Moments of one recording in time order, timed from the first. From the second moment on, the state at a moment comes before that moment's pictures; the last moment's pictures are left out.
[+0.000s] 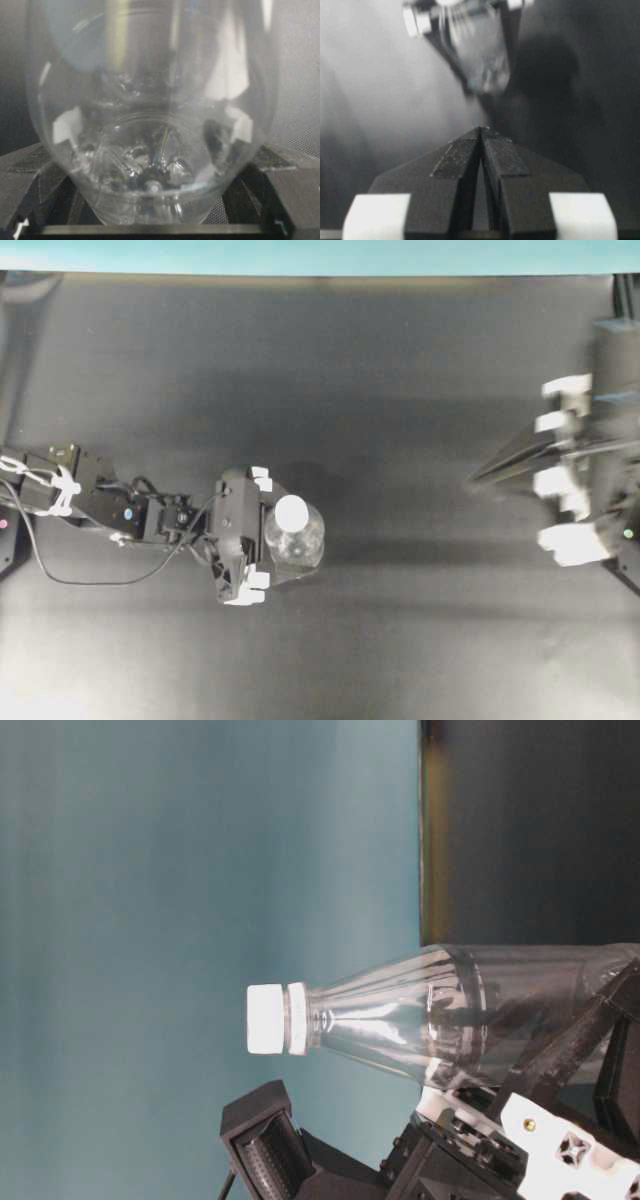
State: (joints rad) left arm -0.05 0.25 0.82 0.04 -0.70 -0.06; right arm 0.07 -0.59 0.66 0.08 0.63 0.25
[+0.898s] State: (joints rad) left arm -0.06 0.25 0.82 0.04 -0.70 -0.06; right arm -0.01 0.19 -0.28 0.21 1.31 0.74
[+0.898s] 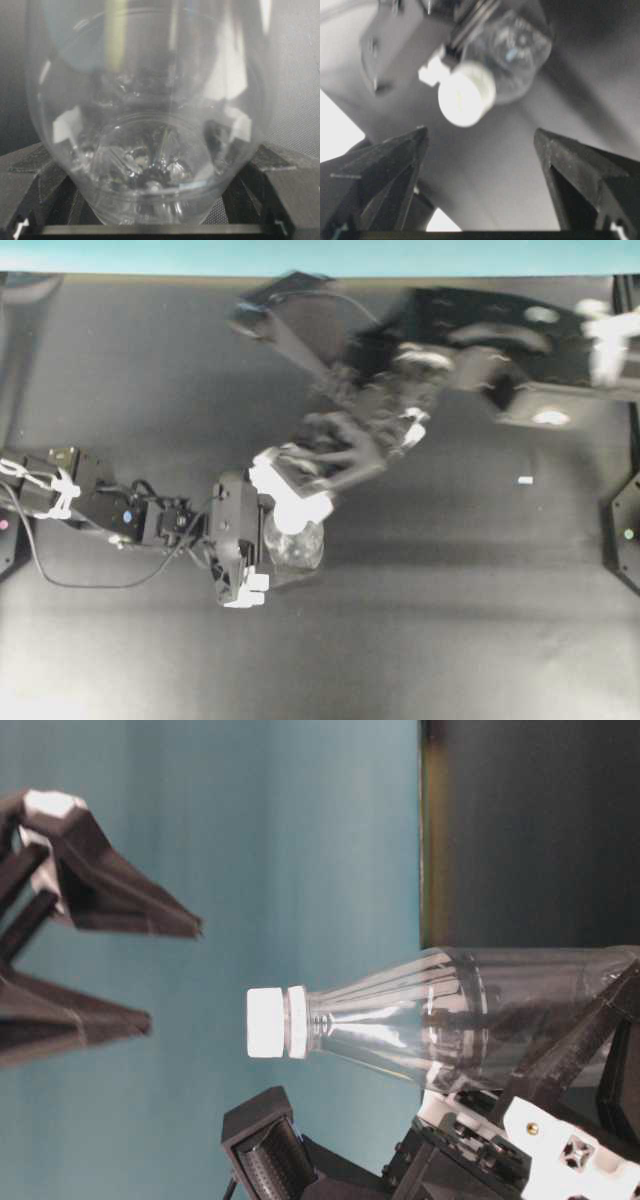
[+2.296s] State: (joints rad) left arm -0.06 0.25 0.82 0.04 -0.70 -0.06; right arm 0.04 0.34 -0.38 0.15 1.42 0.44
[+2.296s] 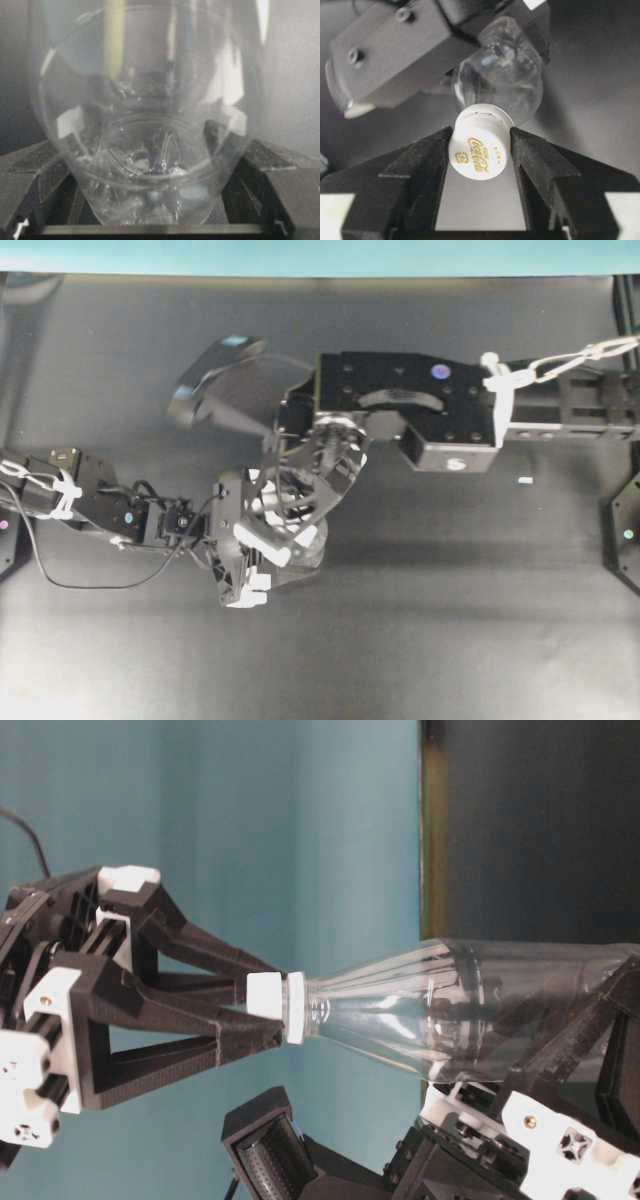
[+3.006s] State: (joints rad) left arm -0.06 0.25 0.82 0.04 -0.70 -0.07; right arm 0.04 0.37 -0.44 0.15 1.50 -0.41
